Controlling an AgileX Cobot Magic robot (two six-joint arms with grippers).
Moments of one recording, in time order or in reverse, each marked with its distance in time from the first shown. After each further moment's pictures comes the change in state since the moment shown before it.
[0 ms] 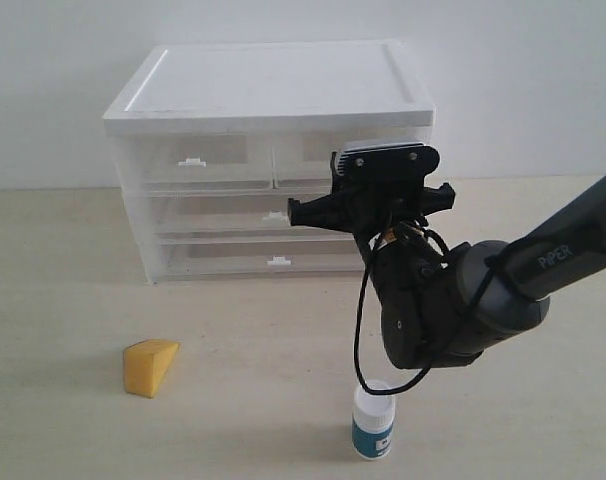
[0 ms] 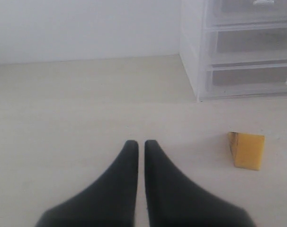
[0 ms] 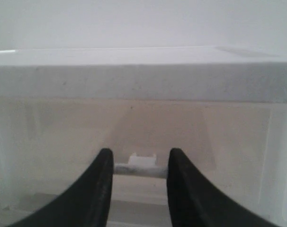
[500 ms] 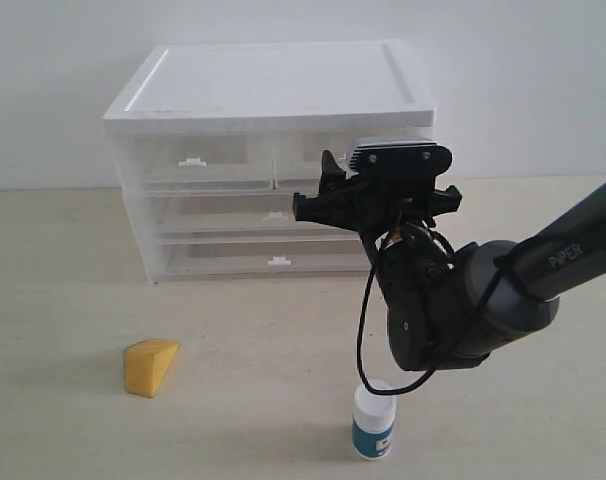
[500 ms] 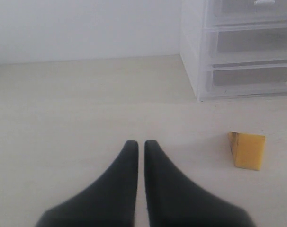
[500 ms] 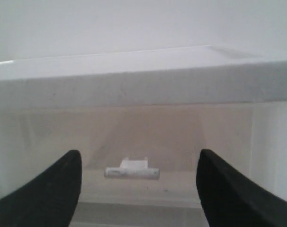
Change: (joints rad) left arm 0.000 0.000 0.000 0.000 0.000 0.000; right arm -0.003 -0.017 0.021 -0.004 -0.015 0.058
